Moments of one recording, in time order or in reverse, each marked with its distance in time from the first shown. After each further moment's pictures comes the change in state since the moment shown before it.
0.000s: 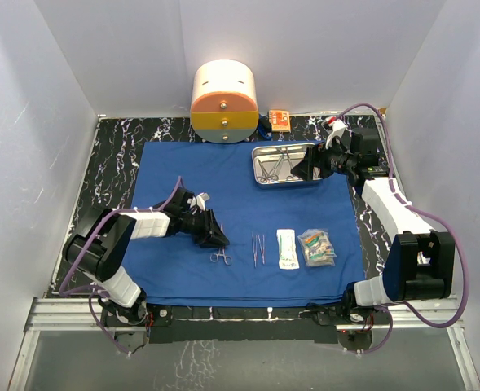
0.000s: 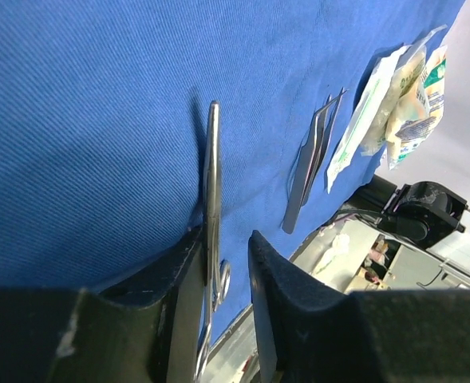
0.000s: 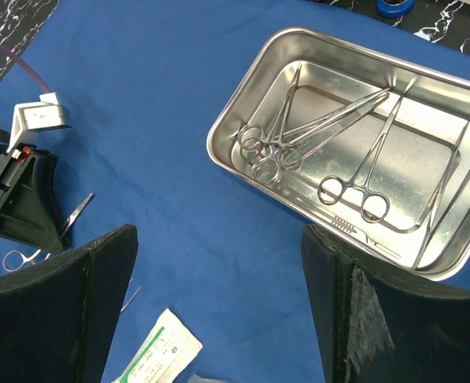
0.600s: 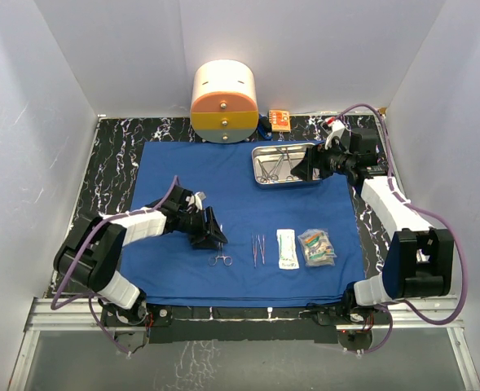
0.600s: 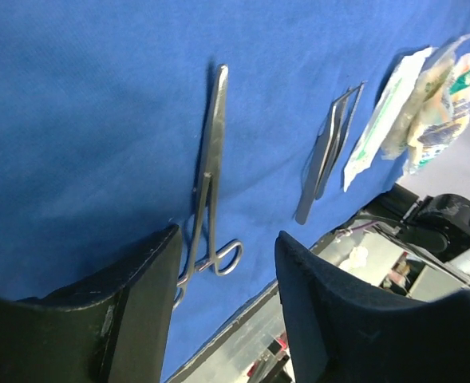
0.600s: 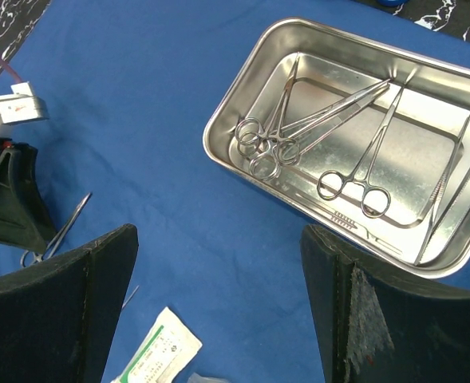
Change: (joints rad) left arm 0.001 -0.075 0.038 -0.178 -0.082 0.040; right arm 0.000 0.015 0.001 -0.006 0.002 0.003
